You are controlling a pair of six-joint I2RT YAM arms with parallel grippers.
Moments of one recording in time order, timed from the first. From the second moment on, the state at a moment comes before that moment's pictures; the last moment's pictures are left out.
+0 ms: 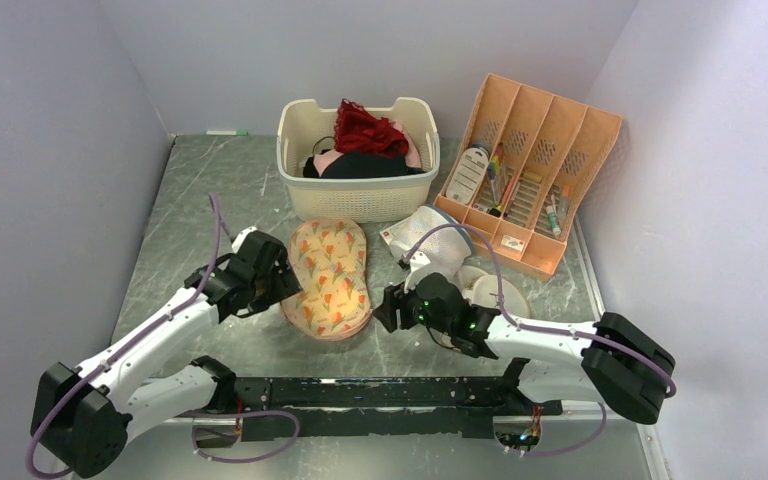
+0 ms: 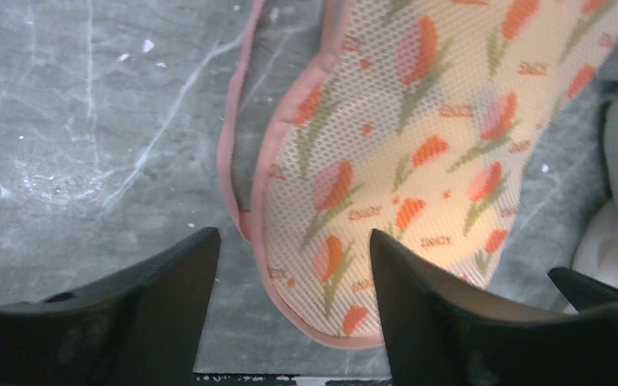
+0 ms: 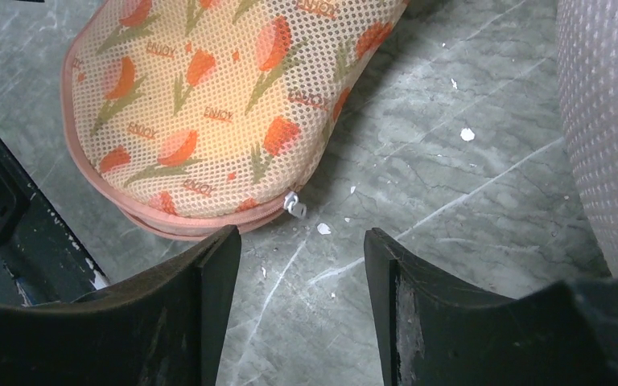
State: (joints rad) left arm -0.55 0.99 0.68 -0.69 -0.20 -0.92; right arm 0.96 1.17 0.36 0.32 0.07 0.43
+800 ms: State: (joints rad) left arm -0.53 0.90 0.49 -0.56 -0.19 -0.97; right arm 0.96 1.18 0.35 0.33 0.05 0.46
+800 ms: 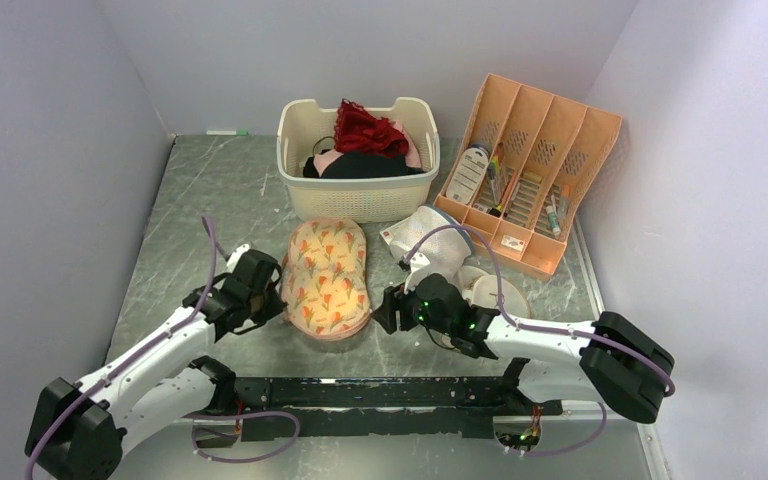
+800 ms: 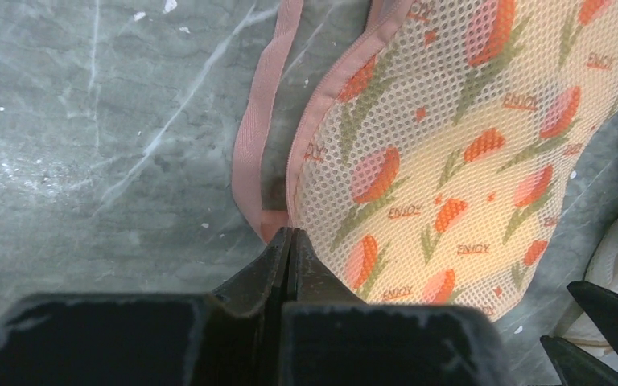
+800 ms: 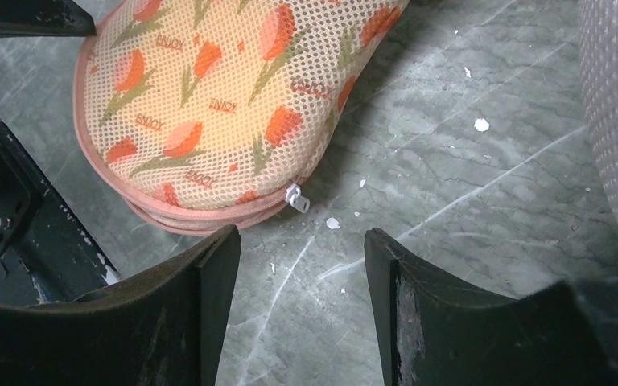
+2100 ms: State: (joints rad) left arm -0.81 0.91 0.68 -0.20 0.32 -0.78; right arm 0.93 0.55 0.48 0.01 0.44 0.49
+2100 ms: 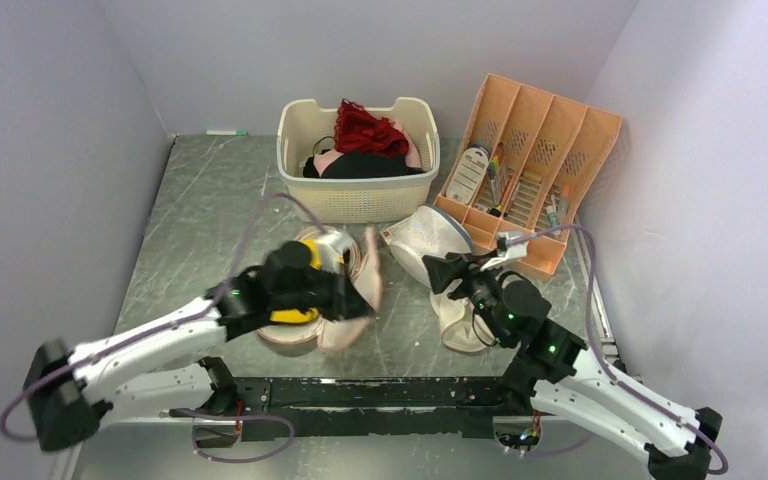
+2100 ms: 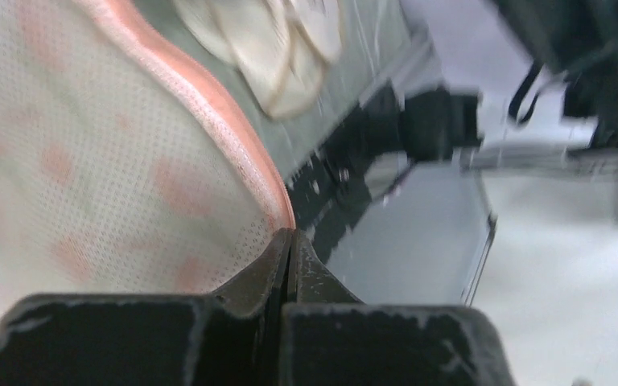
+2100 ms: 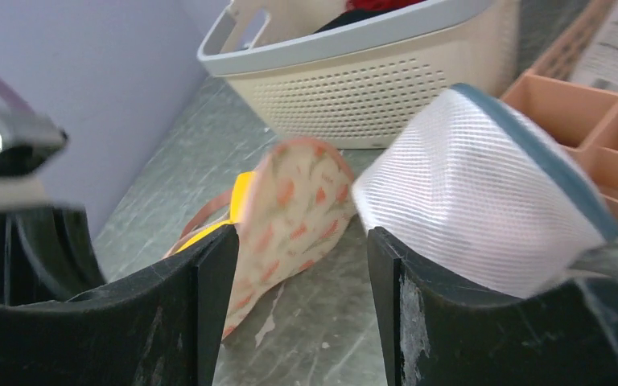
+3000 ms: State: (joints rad) left arm -1.00 1.09 0.89 -0.55 -0.20 -0.75; right arm 0.93 0.43 0.41 -0.20 0.56 0.46
